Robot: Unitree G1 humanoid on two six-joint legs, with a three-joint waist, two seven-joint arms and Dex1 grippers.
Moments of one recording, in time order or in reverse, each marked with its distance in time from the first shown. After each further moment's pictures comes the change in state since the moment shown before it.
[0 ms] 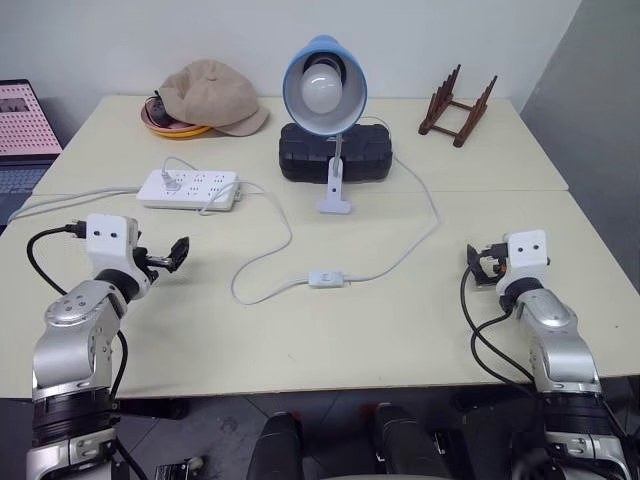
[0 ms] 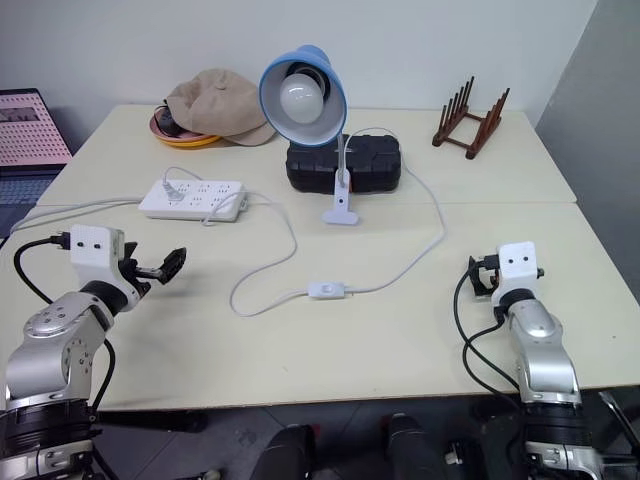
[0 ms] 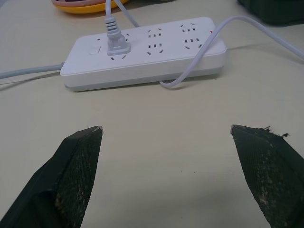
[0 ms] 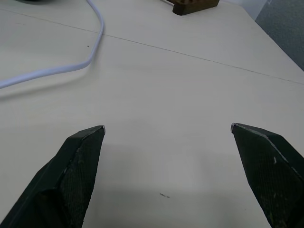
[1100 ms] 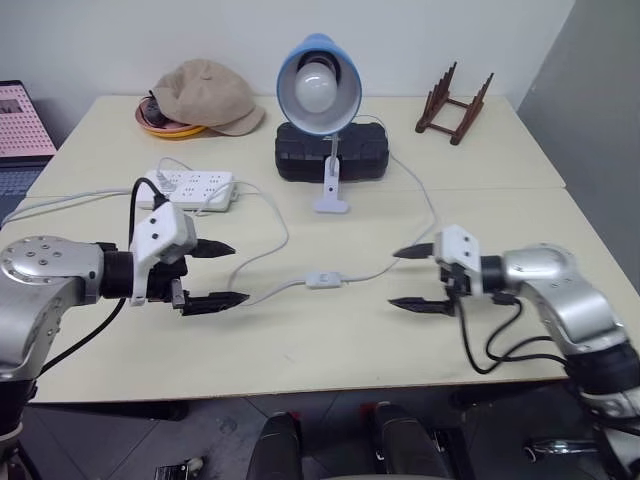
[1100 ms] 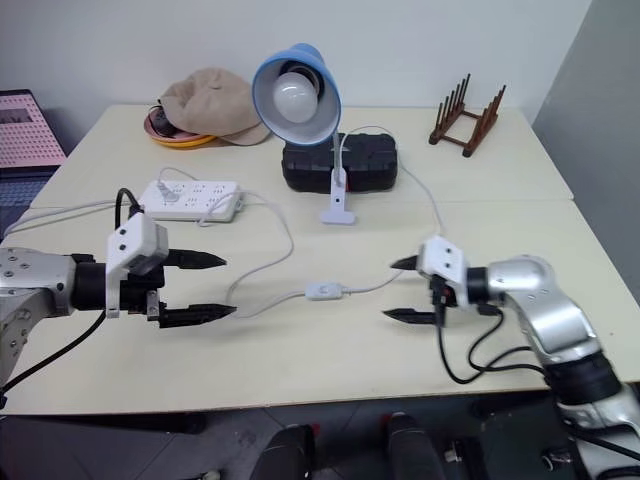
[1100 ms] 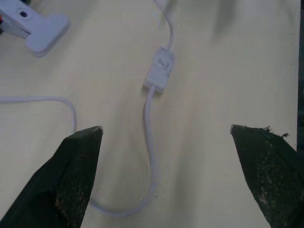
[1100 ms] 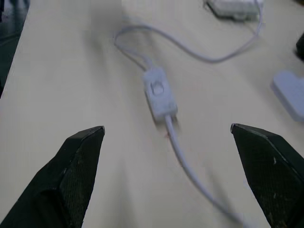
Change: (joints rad) left arm -0.053 0.473 -0.272 -0.322 -0.208 0.094 -0.785; right arm -0.291 -0.215 0.423 -0.131 0.190 0.024 0.910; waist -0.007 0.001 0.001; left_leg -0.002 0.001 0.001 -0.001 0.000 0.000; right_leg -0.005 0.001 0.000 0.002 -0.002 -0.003
